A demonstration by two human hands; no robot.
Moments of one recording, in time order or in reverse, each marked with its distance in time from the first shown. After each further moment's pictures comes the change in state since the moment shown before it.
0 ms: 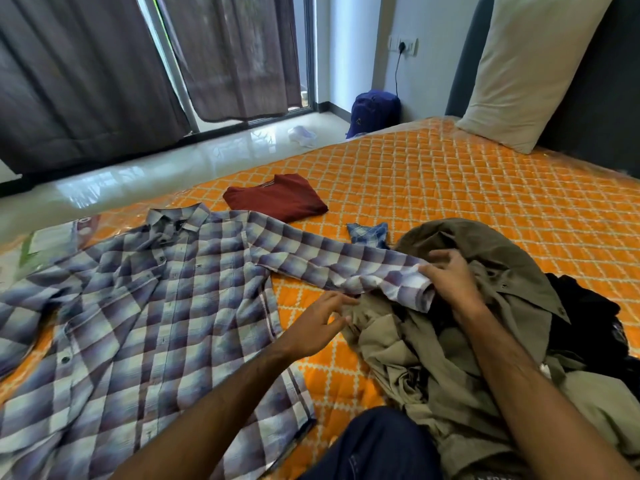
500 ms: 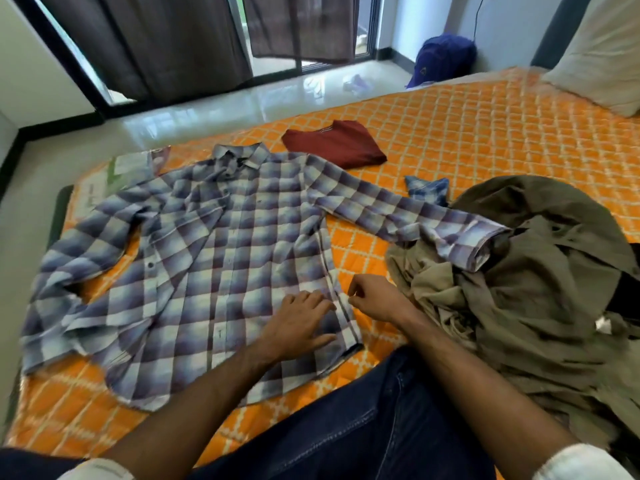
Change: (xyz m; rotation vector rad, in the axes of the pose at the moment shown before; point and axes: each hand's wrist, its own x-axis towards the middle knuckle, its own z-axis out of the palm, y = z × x) left_hand -0.159 -0.060 -0.006 0.845 -0.097 -0.131; right_hand -0.123 0.049 0.165 -0.813 -0.744 -0.473
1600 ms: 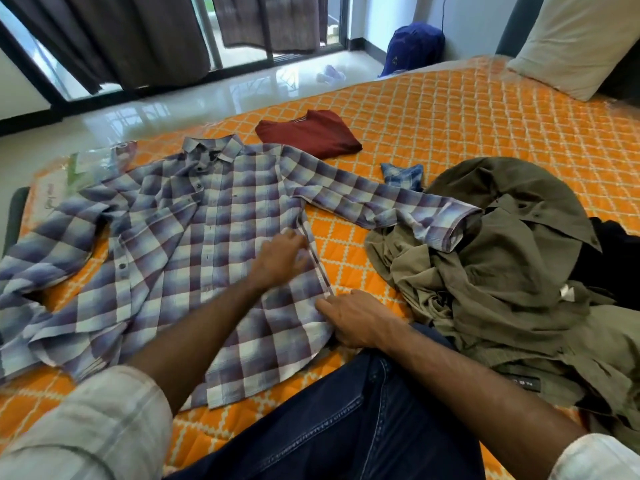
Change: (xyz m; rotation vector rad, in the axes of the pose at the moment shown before) left_hand 0.087 -0.041 -0.029 -0.231 0.278 -0.129; right_hand -0.051 -0.015 0.019 -0.538 -0.051 -0.410
